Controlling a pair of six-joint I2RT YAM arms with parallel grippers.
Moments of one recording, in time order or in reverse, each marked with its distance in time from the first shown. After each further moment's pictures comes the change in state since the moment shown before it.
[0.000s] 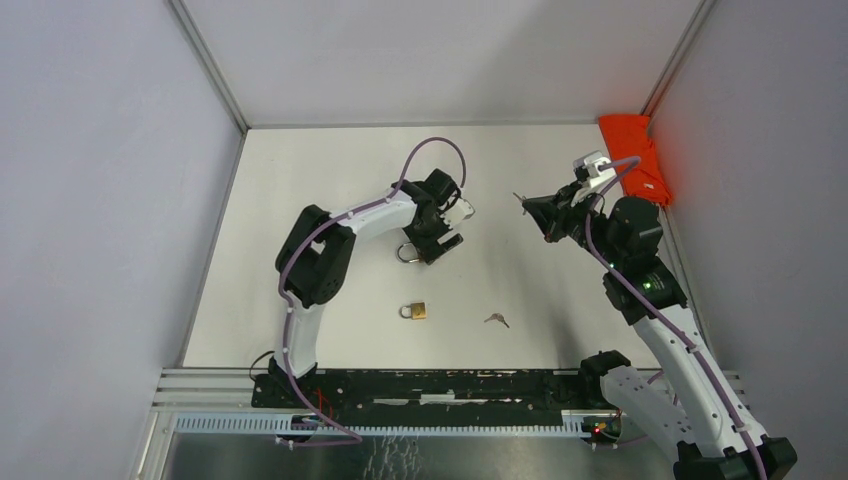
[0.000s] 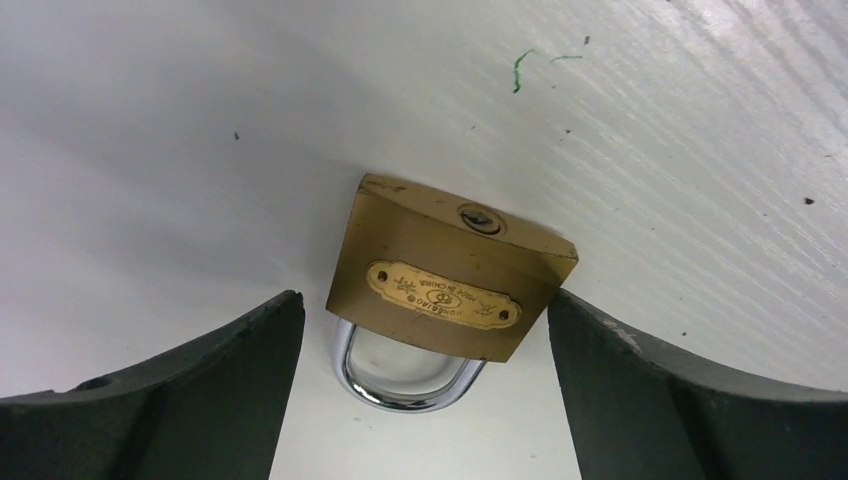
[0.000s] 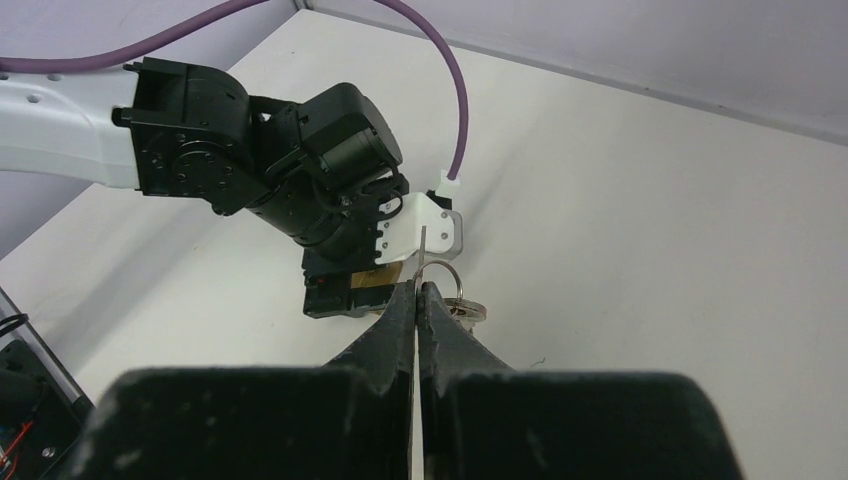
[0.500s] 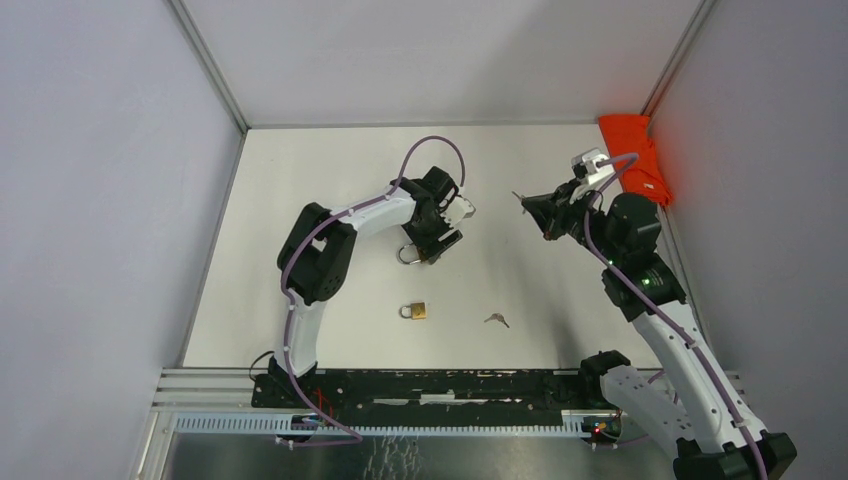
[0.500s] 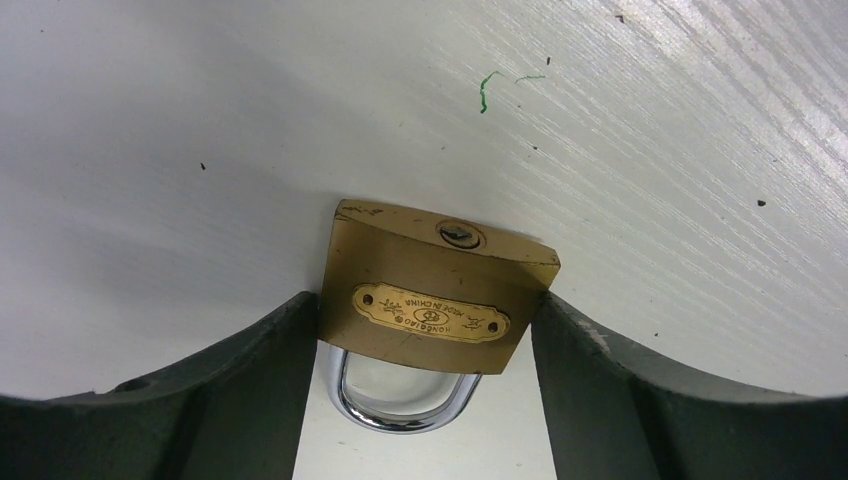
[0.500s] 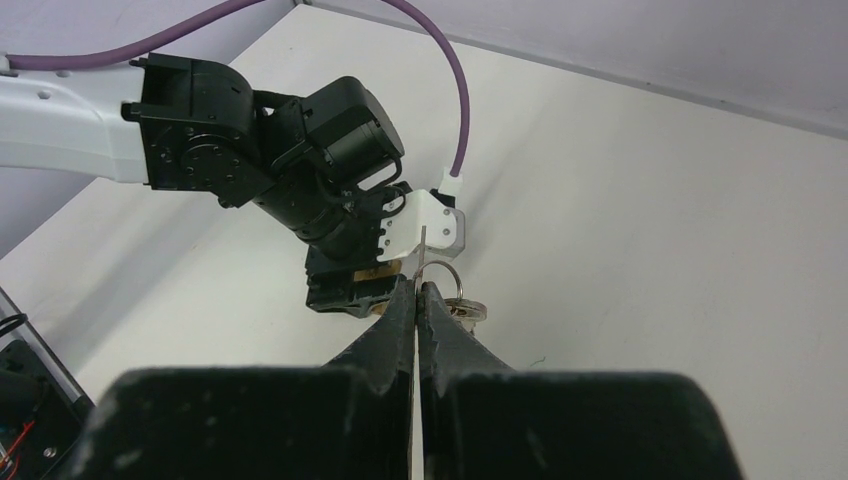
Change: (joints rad) left arm 0.020 0.029 0.026 -0.011 0.122 0.006; right arm 0.000 0.019 0.014 -0.006 0.001 0.000
